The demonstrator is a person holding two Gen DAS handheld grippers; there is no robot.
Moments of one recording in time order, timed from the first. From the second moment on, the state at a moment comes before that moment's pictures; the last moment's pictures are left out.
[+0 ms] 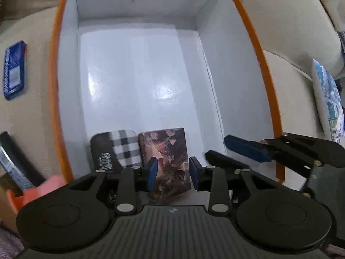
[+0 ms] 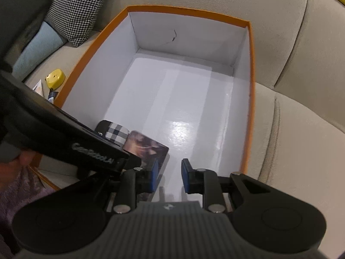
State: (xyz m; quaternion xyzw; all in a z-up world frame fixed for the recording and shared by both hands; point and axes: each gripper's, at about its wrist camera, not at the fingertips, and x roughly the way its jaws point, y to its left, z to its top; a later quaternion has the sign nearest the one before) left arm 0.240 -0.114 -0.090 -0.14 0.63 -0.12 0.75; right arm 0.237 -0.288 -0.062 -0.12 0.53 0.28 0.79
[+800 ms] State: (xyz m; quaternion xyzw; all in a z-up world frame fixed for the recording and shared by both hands) left arm 0.229 -0.015 -0.025 -0.15 0.53 -0.10 0.83; right arm 0.277 -0.234 -0.106 -0.08 0.59 0.28 0.75
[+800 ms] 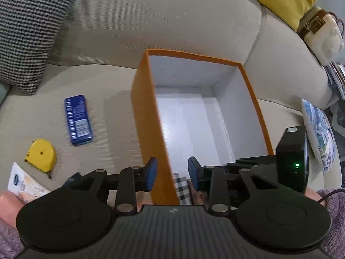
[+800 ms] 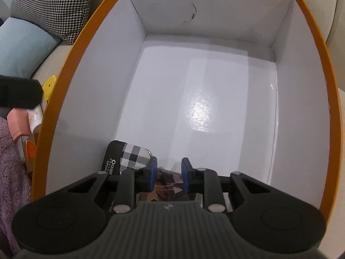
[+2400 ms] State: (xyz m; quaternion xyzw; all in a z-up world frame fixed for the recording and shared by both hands) left arm 0.205 0.191 -0.120 -0.14 0.64 0.07 0.75; right arm 0.222 -0.003 -0.074 -0.11 0.55 0.43 0.70
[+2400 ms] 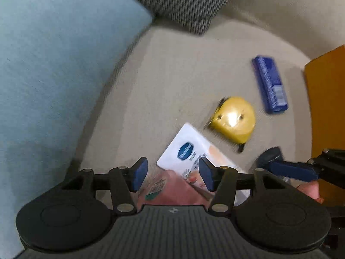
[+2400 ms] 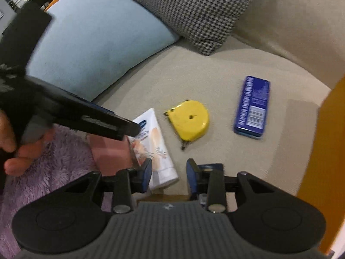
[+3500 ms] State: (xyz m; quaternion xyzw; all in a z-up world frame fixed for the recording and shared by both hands) left arm 0.218 0.142 -0.133 -0.16 0.64 0.00 0.75; right arm 0.245 -0.054 -0.066 -0.10 0.57 0.35 0.74
